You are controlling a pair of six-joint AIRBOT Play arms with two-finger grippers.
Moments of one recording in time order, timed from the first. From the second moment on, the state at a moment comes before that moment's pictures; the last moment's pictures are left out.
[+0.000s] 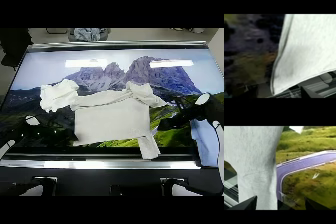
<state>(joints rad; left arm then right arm) 0.03 -1.27 0.67 0.95 -1.18 -1.43 -0.23 -1.41 1.06 -1.16 1.41 0.92</state>
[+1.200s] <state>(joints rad) -0.06 -0.98 1.32 1.07 -0.96 -1.49 -0.20 -1.09 1.39 -0.91 1.14 0.77</state>
